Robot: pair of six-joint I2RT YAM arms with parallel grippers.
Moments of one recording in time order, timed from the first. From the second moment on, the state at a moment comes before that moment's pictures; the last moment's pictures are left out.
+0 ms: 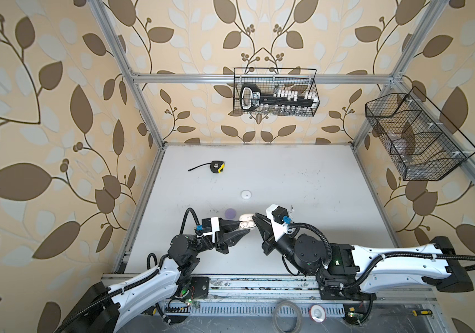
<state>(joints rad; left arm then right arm) -0.71 0.74 0.07 1.18 0.60 -0.27 1.47 1.09 0.83 0.13 0.79 0.22</state>
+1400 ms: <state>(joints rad) -0.71 0.83 0.09 1.21 0.66 -0.27 1.04 1.13 0.85 0.04 0.03 0.44</state>
